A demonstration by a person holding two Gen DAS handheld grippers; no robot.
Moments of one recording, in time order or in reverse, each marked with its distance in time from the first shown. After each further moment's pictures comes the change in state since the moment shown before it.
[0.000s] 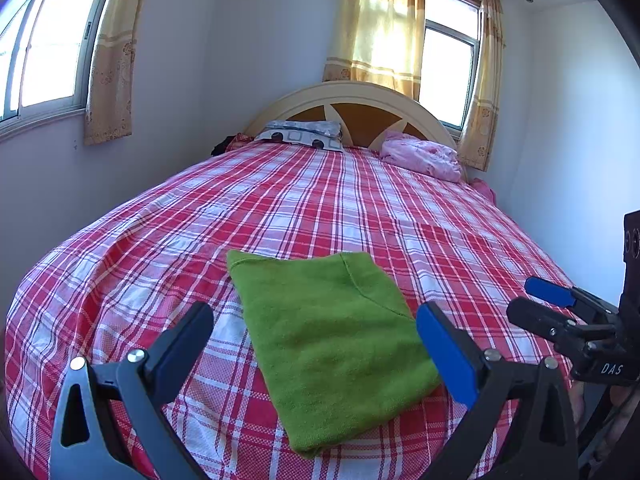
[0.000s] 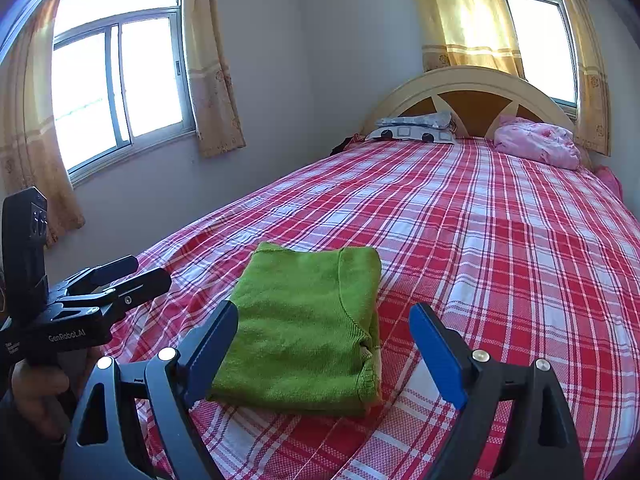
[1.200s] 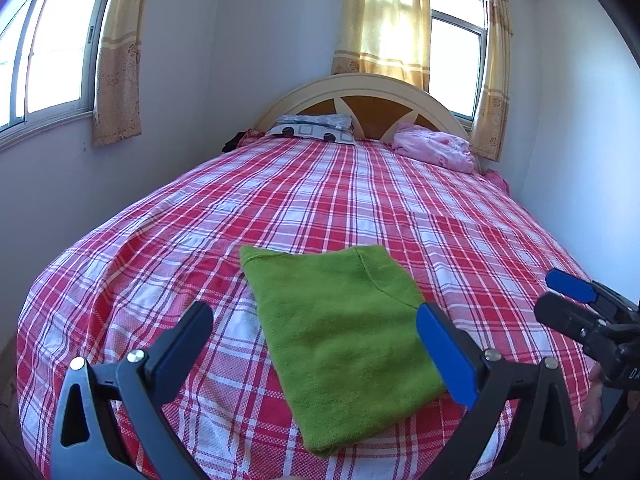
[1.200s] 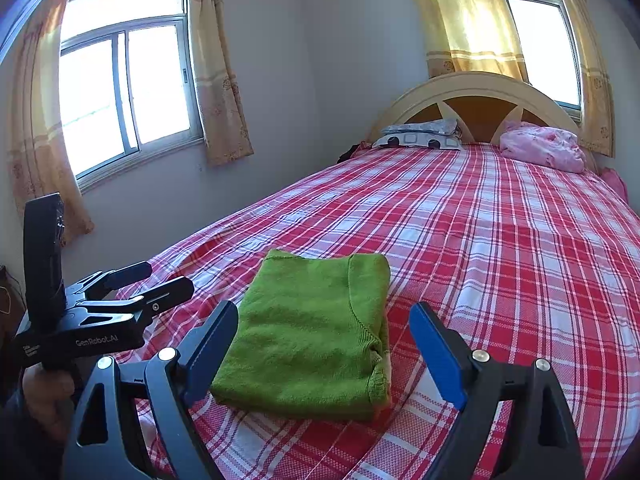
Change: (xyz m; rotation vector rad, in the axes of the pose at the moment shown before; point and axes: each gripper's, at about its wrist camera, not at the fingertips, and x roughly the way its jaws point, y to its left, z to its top) left arm 0.007 0.004 0.001 0.013 0.024 0.058; right arm -0.007 0.007 -0.001 -0.001 -0.027 0.031
